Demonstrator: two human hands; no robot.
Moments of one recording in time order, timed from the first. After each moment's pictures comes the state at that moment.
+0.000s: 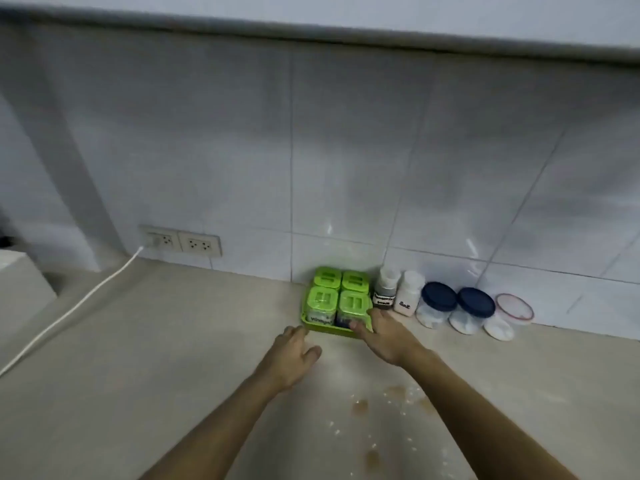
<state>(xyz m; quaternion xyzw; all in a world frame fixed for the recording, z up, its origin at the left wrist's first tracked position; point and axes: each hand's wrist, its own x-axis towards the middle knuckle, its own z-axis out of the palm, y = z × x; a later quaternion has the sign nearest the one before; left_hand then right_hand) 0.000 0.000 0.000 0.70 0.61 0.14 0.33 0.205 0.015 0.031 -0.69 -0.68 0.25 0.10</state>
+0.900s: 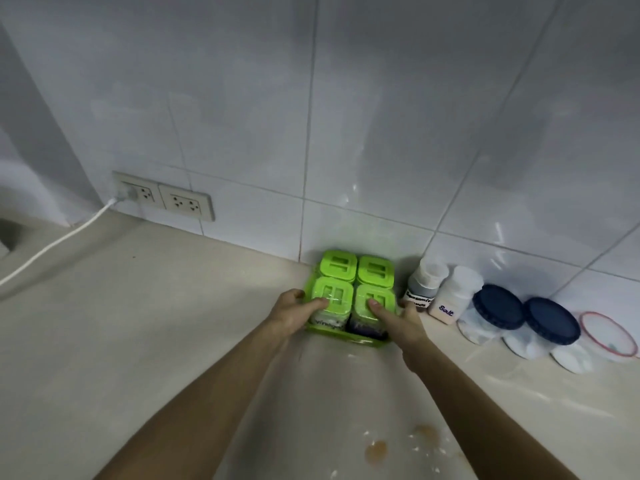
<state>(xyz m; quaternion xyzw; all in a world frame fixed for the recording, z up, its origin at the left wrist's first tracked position) 0.013 0.150 -0.087 0.39 0.64 0.36 0.56 0.214 0.138 -0.086 -0.66 -0.35 0.50 0.43</state>
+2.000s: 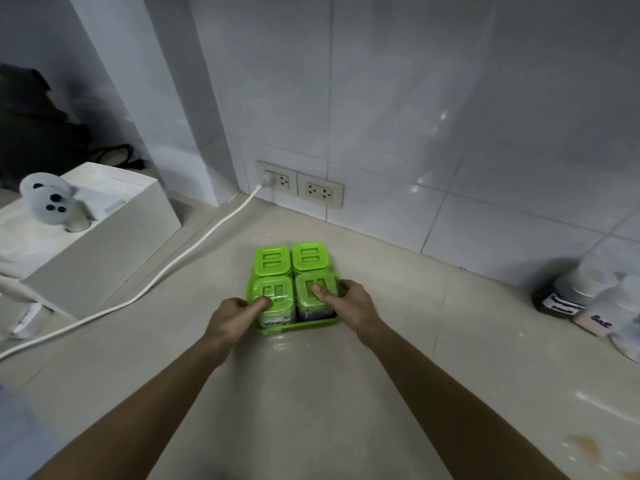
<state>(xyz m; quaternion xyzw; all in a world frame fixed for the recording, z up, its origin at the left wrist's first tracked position) -0.285 0.035 -0.066 0.33 0.80 0.31 0.39 -0.086 0.118 -0.092 -0.58 -0.56 0.53 0.26</state>
